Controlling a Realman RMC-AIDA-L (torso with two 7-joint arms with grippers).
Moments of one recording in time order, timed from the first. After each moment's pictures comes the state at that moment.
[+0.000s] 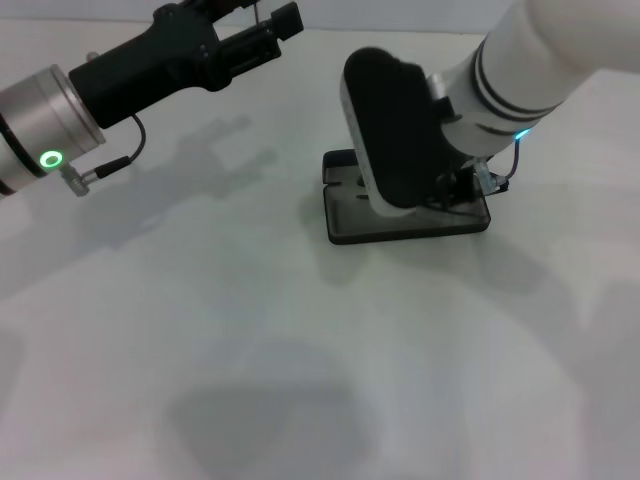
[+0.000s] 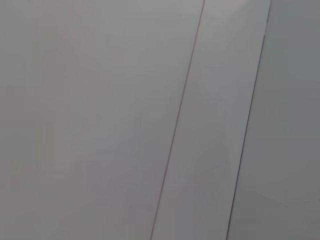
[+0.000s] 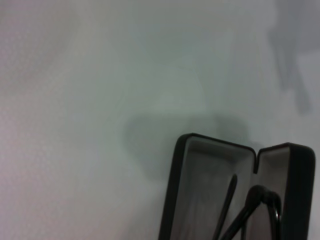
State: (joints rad) left arm -0.78 -2.03 2.84 -0.31 -0.74 1.67 -1.09; right arm 1.02 2.03 -1.95 -1.11 -2.64 -1.24 2.13
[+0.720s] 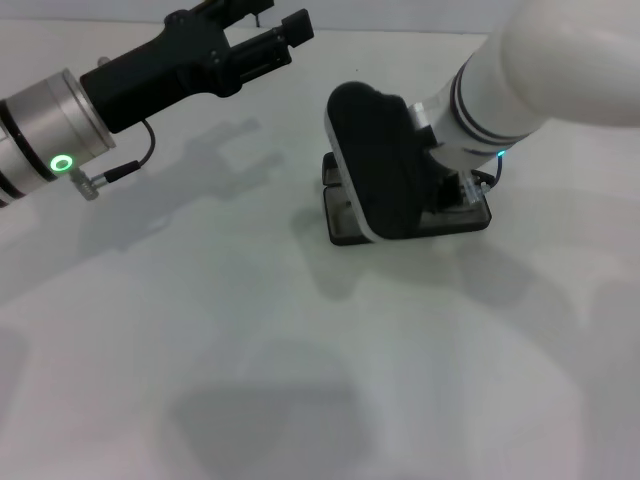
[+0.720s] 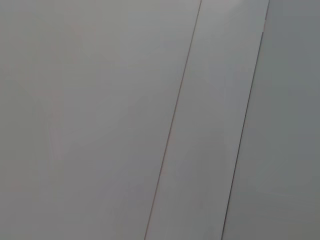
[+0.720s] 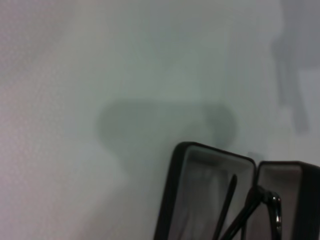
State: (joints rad) left arm -0.79 -2.04 2.84 -0.31 -0.74 1.67 -1.09; right arm 1.02 2.03 -2.07 -1.10 -2.67 -1.14 2.17
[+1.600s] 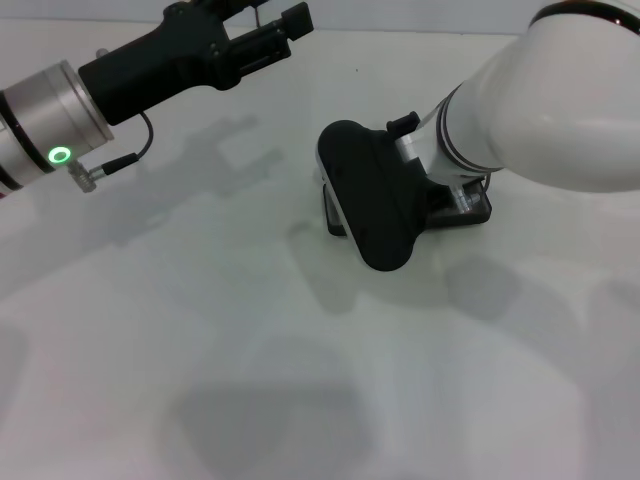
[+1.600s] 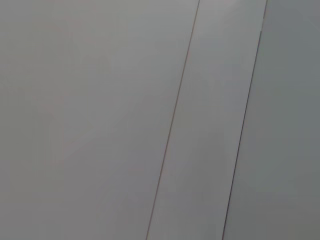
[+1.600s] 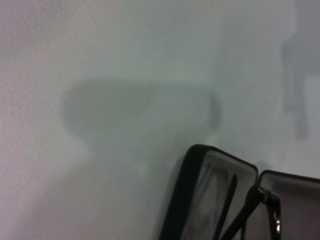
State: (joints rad) left arm -0.80 -2.04 2.85 -0.31 -0.74 1.67 -1.09; right arm 1.01 2.03 -2.21 -1.11 -2.76 -1.05 2.26
